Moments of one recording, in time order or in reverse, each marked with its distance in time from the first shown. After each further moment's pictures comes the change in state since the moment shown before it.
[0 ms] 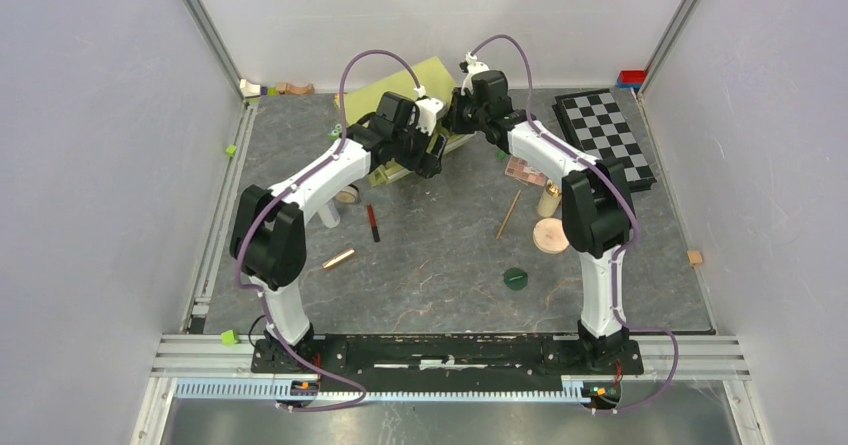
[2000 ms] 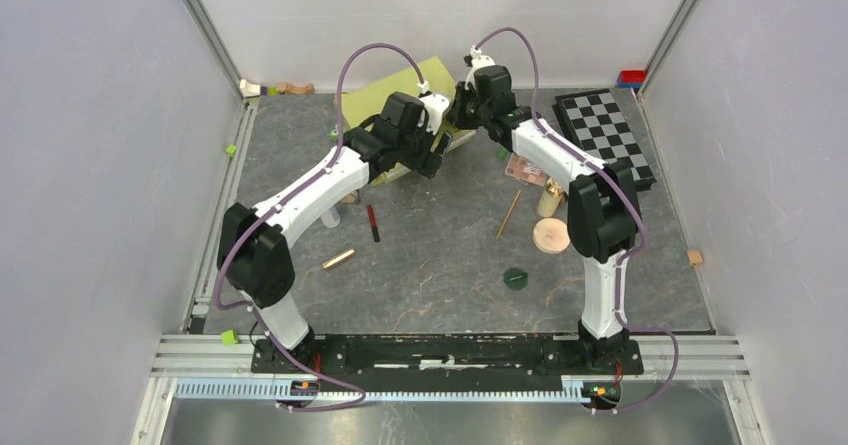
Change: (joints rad) left arm -0.091 -0.122 0.007 -0.061 -0.254 -0.017; right arm 0.004 -0.059 -0.008 -0.033 0.072 -0.001
